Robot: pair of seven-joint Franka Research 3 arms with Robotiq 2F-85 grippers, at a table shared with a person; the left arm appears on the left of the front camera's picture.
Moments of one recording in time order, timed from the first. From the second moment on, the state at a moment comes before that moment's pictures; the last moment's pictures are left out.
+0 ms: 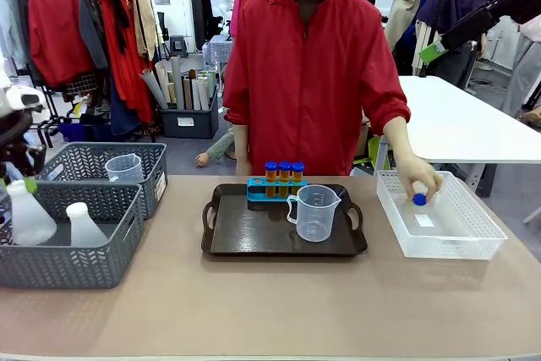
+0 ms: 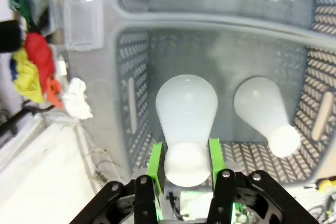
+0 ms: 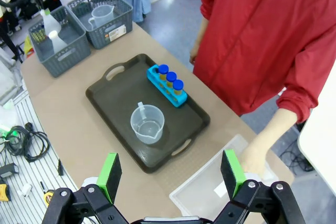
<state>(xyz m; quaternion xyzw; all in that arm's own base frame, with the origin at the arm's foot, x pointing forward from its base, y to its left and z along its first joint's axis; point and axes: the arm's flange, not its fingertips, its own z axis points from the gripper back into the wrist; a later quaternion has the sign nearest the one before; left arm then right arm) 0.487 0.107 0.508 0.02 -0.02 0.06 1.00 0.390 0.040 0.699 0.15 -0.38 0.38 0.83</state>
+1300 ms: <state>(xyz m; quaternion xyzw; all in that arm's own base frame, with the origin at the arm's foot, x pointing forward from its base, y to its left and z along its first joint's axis) 0.472 0.060 0.815 0.06 -0.11 -0.11 0.99 0.391 0.040 0.699 0.15 -0.38 0.38 0.83</state>
